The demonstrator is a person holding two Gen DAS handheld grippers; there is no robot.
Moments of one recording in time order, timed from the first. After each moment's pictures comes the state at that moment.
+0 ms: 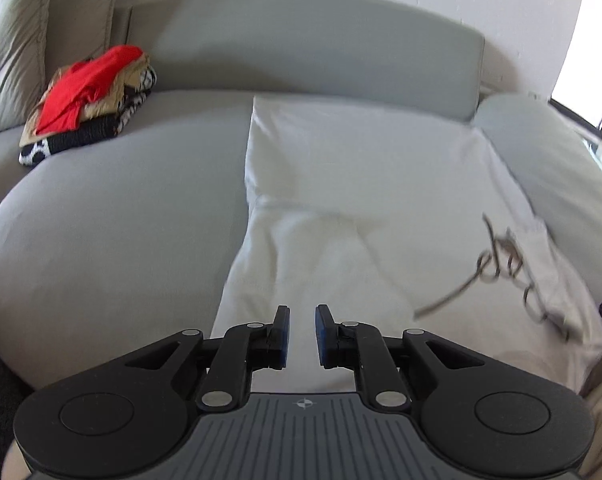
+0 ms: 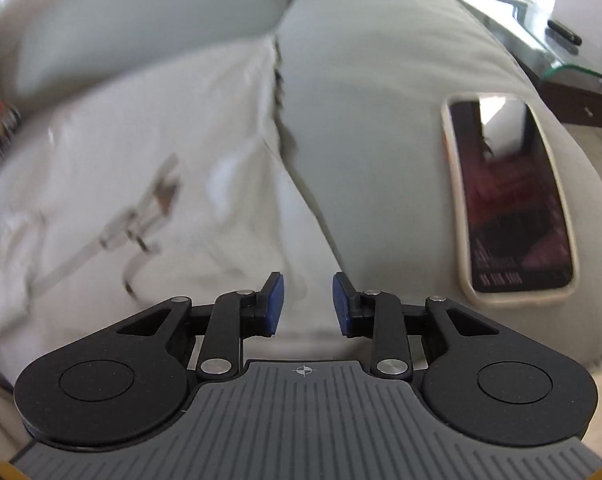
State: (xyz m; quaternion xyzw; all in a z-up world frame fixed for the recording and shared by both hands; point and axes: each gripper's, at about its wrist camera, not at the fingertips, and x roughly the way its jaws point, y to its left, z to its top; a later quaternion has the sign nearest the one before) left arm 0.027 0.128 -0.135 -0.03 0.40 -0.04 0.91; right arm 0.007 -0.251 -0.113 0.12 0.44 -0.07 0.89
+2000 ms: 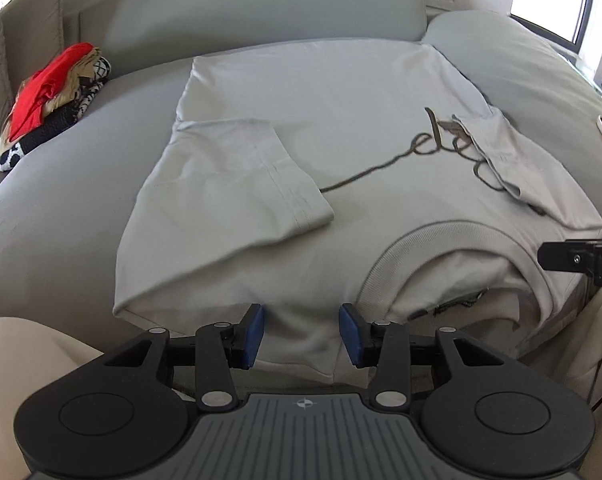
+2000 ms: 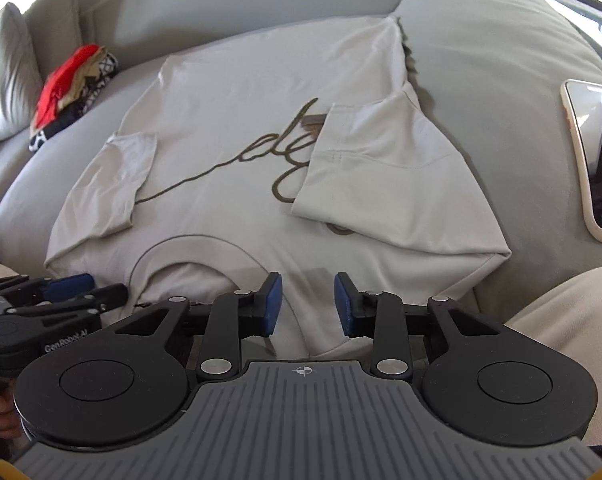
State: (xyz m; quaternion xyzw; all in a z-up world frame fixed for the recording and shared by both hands) left arm -0.021 0.044 -0.187 0.06 0.45 -0.06 0.89; right arm -0.049 -0.175 -0.151 0.08 0.46 0.04 0.88
